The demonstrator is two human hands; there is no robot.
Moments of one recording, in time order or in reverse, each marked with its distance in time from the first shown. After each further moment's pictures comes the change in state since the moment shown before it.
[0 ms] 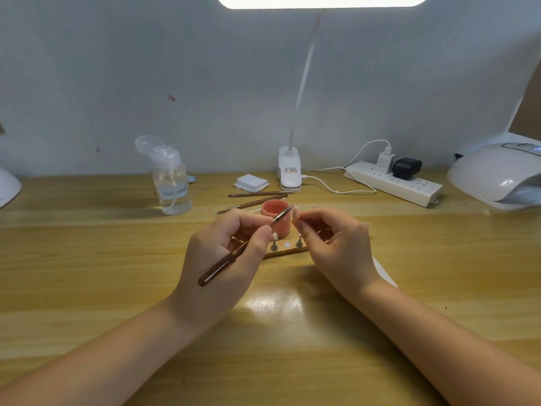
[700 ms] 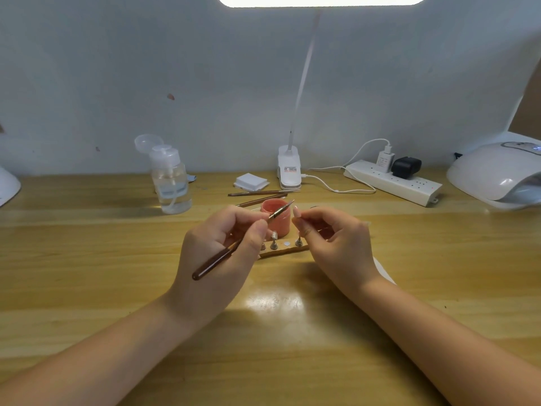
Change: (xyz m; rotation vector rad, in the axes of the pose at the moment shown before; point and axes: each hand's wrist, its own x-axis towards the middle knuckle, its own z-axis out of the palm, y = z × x) left_hand 0.002 -0.005 -0.002 -0.025 0.018 -0.027; right_hand 0.000 0.001 -0.001 0.056 -0.017 0.048
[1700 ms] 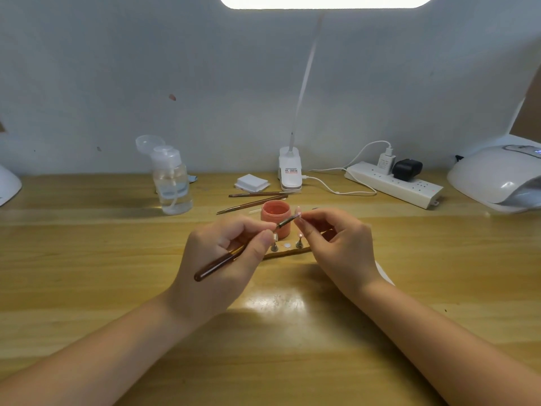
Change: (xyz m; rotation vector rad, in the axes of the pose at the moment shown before) left_hand 0.002 -0.003 -0.003 -0.037 -0.087 0.066; right_hand 0.002 0.003 0.000 -0.052 0.025 0.006
